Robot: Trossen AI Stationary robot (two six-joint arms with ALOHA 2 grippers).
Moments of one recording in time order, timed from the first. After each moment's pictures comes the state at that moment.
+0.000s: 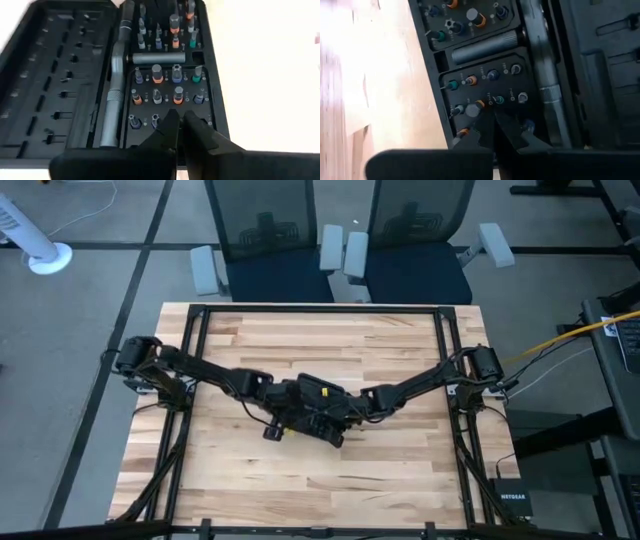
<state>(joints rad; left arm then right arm) -0.11 1.62 1.00 -0.43 0.01 0.14 0.17 1.87 0.95 0.01 -0.04 0.66</state>
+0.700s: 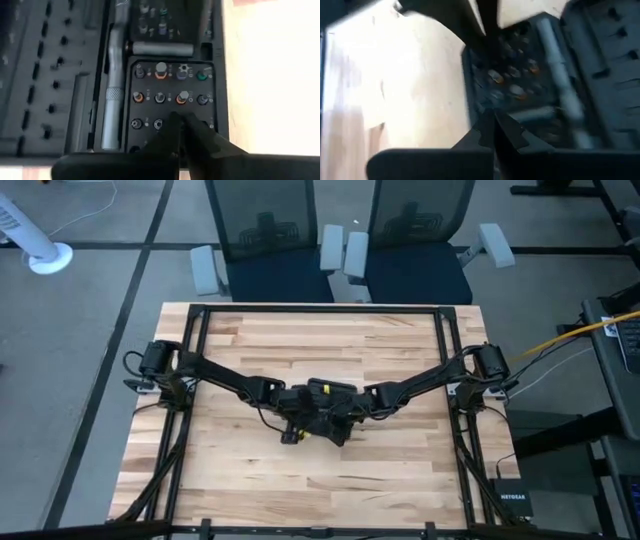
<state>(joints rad) -0.10 1.82 1.00 -0.16 0.01 -0.01 0.17 1.81 0.95 0.04 -0.06 0.63</state>
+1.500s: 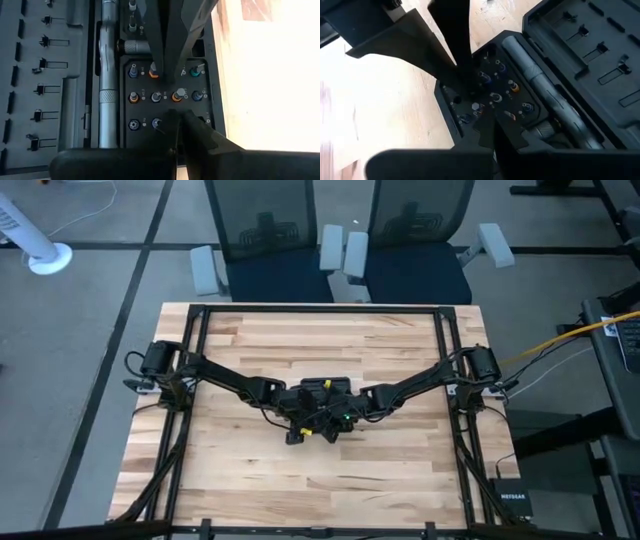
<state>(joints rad) -0.10 1.81 1.00 -0.13 0.02 -0.14 0.17 1.91 0.96 0.07 0.05 0.70</state>
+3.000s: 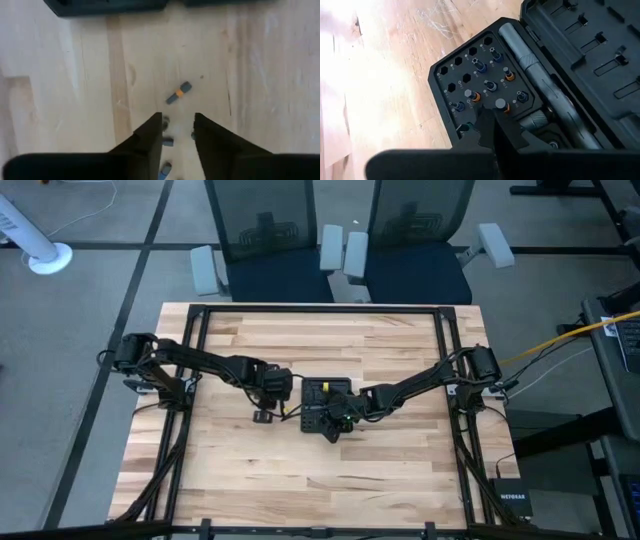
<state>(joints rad) 0.02 1.59 0.94 -0.63 -0.05 0.11 0.17 1.90 0.96 0.03 0.05 0.69</state>
